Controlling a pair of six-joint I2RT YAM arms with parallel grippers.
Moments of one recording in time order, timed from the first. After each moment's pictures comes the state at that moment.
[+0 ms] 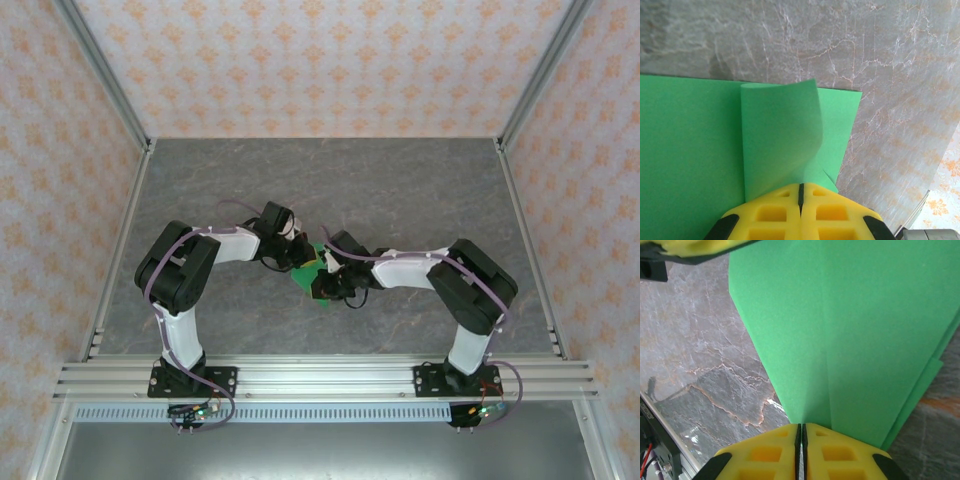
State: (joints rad) left arm -0.42 1.89 0.95 -0.09 0.55 -0.88; right arm 0.80 1.77 0.88 -0.16 -0.46 0.72
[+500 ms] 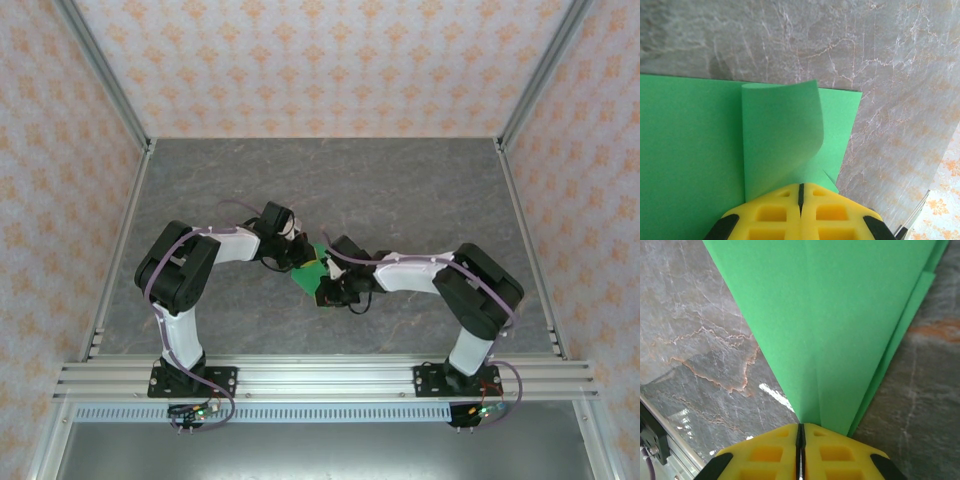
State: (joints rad) left arm -0.42 1.89 0.95 -0.09 0.55 -0.88; right arm 0.82 1.73 0.85 -0.24 -0.45 0.71
